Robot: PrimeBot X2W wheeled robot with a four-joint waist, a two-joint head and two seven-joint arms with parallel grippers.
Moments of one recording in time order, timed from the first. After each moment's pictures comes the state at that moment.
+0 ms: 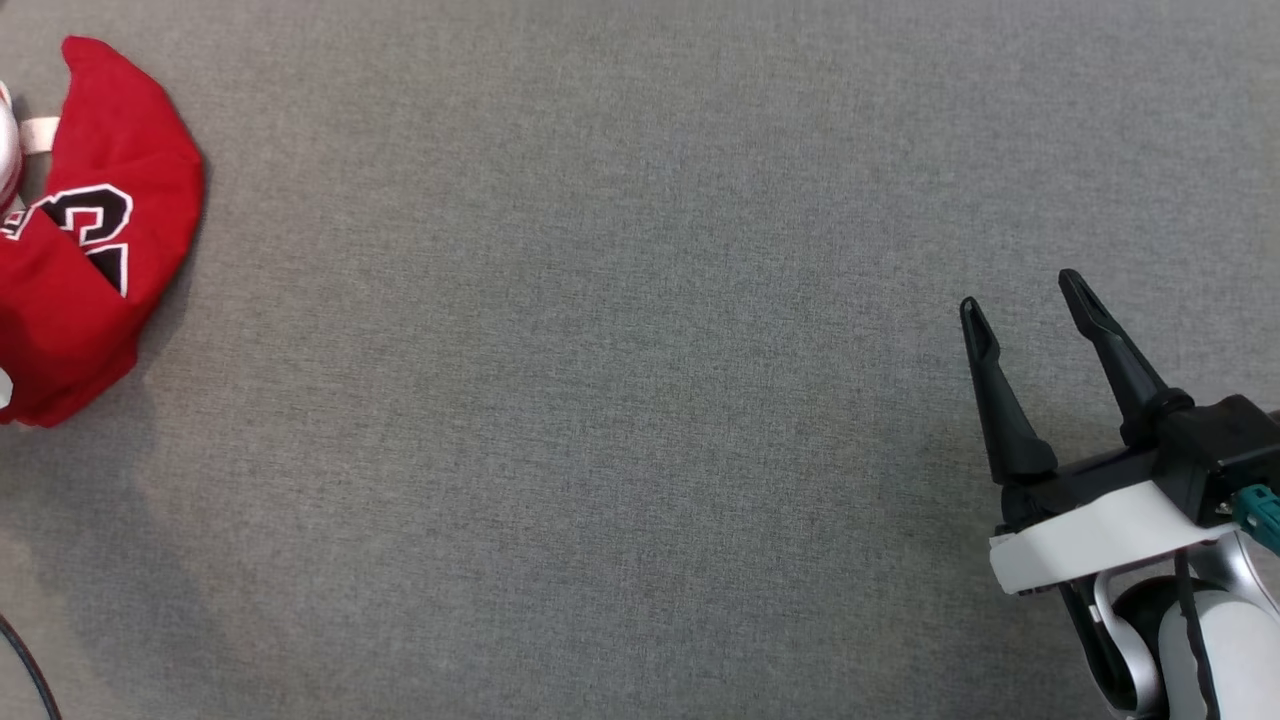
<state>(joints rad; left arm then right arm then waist) -0.86 0.51 -0.15 1.07 -0.61 -0.02 0.10 -0.17 -0.05 0.07 -0.21 0.04 0.13 0.06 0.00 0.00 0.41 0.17</state>
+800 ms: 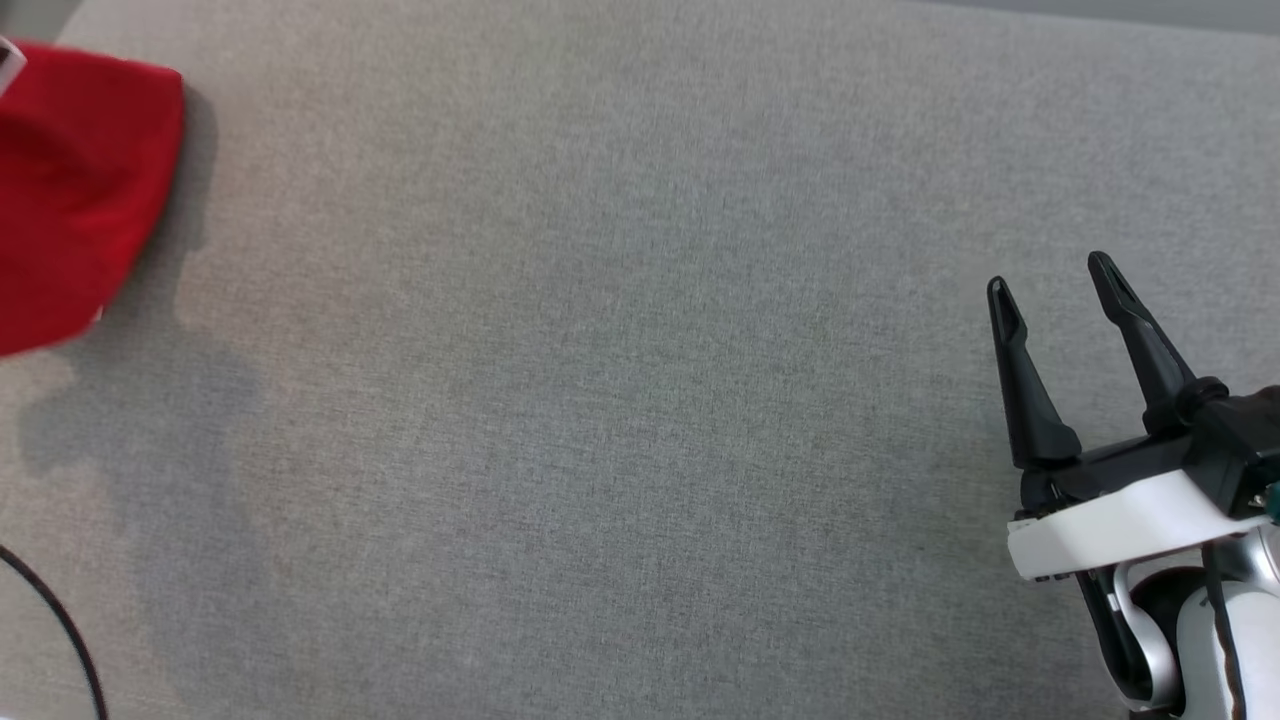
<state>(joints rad) -1.03 0.52 -0.16 0.98 -0.52 0.02 -0.26 -0.19 -0.05 0.04 -0.20 0.05 0.13 0.05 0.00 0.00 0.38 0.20</state>
